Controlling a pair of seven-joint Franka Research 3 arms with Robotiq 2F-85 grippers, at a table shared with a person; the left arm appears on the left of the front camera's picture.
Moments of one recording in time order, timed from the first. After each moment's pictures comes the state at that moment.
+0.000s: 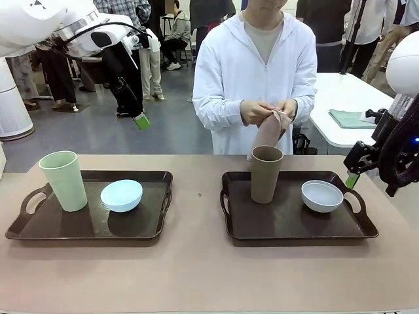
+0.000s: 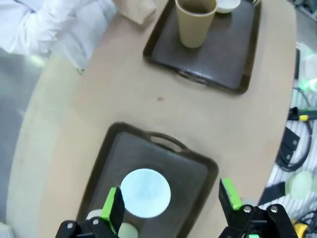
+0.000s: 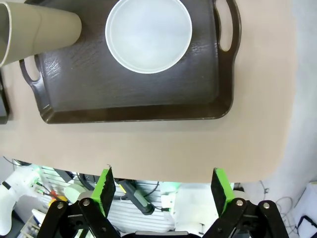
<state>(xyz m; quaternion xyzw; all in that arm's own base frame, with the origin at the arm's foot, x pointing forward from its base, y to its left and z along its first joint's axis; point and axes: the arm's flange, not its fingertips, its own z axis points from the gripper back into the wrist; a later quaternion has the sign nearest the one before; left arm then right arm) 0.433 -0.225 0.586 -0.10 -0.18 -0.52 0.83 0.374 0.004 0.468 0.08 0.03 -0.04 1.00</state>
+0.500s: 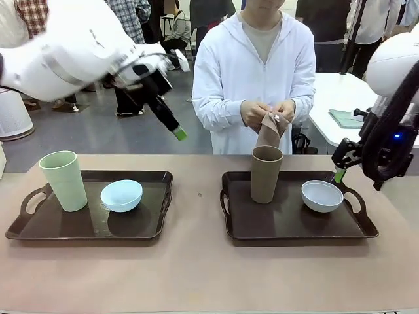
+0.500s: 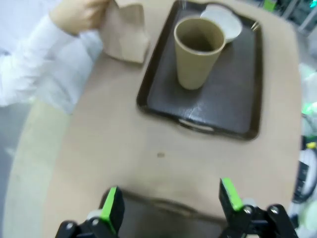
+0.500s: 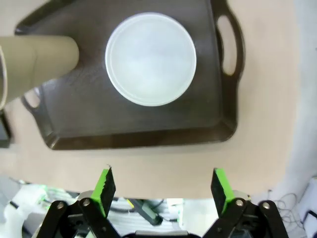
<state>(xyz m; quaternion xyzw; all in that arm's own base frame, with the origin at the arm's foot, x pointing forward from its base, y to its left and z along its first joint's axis) 0.494 -0.295 0.503 -0.16 -0.22 -0.55 0.79 0.414 0.021 0.453 0.07 0.03 -0.07 0.99</state>
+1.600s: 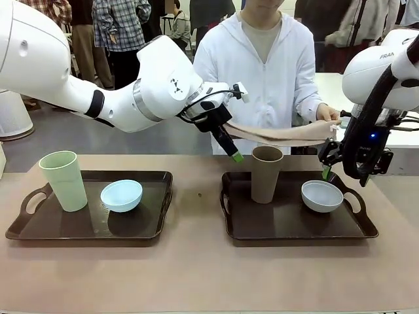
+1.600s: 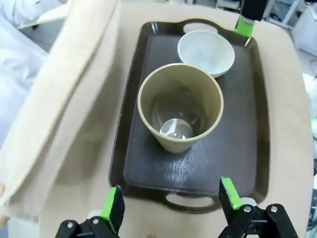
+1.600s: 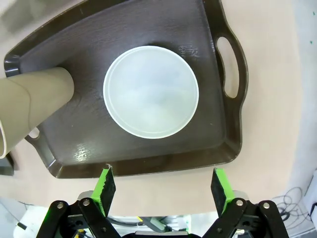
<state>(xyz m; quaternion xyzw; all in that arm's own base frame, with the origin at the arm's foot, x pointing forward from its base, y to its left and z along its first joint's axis) 0.515 -0.419 0.446 -0.20 -0.23 -0.60 0.74 0.447 0.032 0.438 0.05 0.02 -0.11 0.99</state>
